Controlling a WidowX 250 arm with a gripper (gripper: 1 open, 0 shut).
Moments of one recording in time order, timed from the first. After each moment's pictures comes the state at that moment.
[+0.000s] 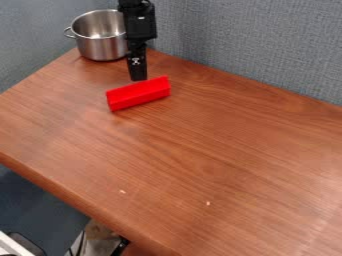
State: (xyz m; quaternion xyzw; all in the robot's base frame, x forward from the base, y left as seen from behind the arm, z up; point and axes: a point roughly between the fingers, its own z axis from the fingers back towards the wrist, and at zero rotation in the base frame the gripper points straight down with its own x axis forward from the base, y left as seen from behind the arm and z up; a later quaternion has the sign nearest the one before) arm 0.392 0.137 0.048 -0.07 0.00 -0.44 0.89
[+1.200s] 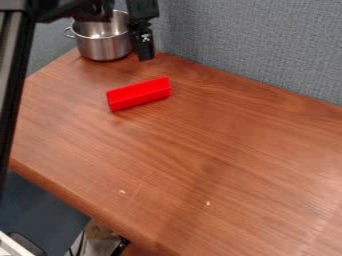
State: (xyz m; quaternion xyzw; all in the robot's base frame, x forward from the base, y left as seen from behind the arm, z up) arm 0.425 0.149 0.052 -0.13 0.03 -0.36 0.93
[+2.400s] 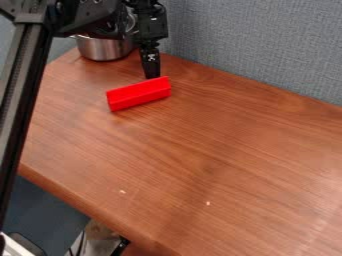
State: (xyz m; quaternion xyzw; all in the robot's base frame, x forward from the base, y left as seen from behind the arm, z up) arm 0.429 0.147 0.020 -0.12 0.04 -0.41 0.90
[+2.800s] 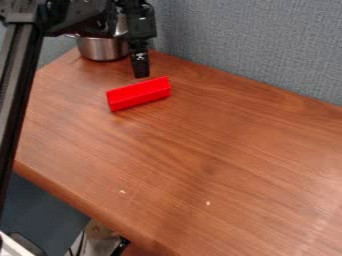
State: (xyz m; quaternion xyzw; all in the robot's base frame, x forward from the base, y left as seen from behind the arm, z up) arm 0.415 0.174 0.021 -0.14 0.04 -0.39 0.91
